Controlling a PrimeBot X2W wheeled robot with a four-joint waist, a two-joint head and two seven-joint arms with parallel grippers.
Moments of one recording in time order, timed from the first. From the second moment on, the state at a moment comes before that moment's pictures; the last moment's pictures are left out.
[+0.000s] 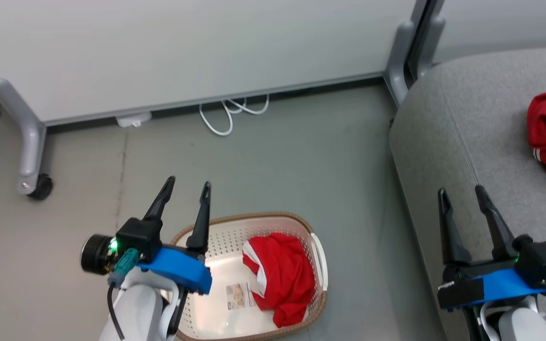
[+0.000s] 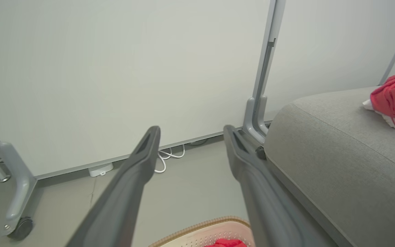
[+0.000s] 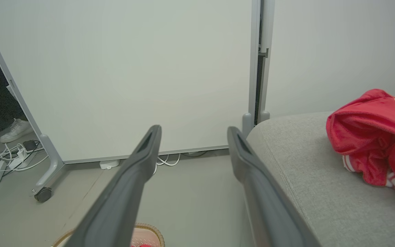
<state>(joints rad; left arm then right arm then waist) -0.29 0.06 -0.21 0.44 -0.15 -0.13 -0.26 -0.12 -0.05 -0.04 0.15 0.14 0.13 -0.26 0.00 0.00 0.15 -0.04</state>
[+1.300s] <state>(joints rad) -0.84 0.17 -0.81 1.12 -0.60 -0.13 0.06 -0.40 -0.05 0.03 0.03 0.18 0.13 -0.26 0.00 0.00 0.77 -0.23</state>
